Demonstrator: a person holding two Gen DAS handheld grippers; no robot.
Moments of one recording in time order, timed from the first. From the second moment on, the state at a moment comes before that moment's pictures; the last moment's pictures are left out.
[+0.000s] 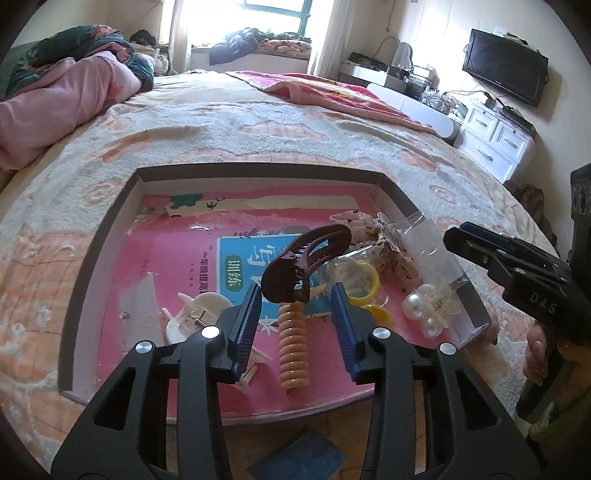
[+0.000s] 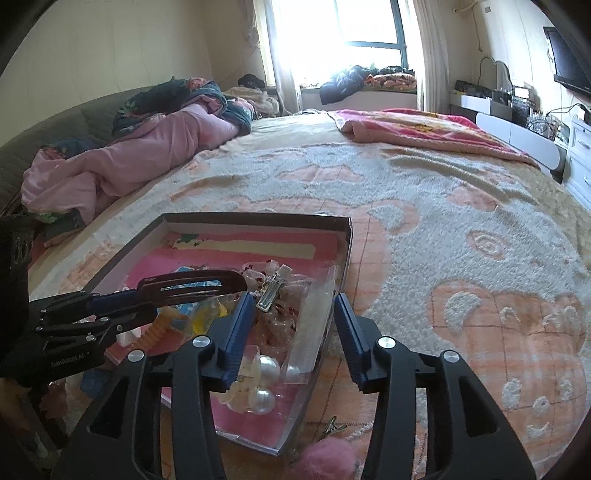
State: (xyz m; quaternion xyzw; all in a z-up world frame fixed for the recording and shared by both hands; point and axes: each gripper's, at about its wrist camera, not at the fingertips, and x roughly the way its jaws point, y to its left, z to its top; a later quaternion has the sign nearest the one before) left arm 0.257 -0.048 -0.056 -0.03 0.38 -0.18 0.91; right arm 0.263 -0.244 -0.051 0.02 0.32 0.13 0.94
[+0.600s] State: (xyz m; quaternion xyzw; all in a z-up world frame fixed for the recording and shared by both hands) left arm 0.221 -0.035 -0.033 -0.03 0.35 -0.16 0.92; right arm 0.230 -0.251 -0.034 0.02 0.29 0.12 0.95
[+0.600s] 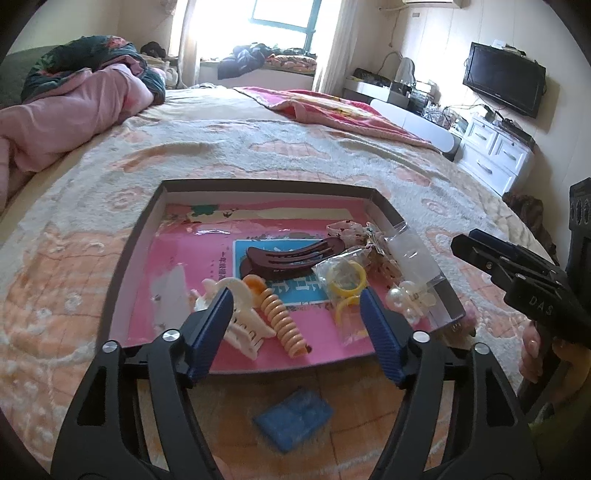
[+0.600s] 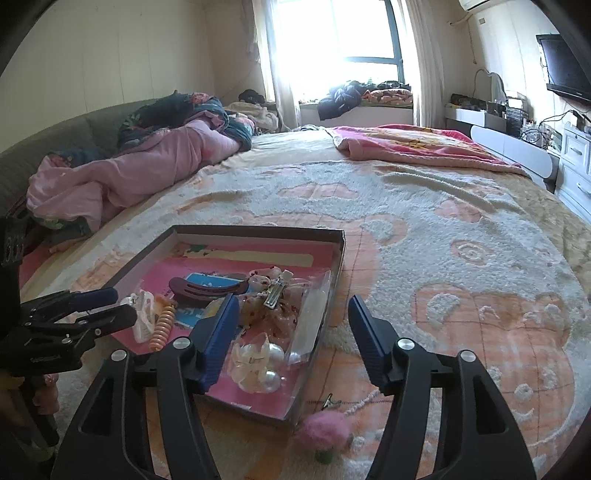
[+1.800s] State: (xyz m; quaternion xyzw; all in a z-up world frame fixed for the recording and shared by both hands) left arm 0.158 -0.021 -0.035 -0.02 0.35 -0.14 0.93; right arm 0.161 -0.262 -0.033 0.02 0.29 0.11 0.95
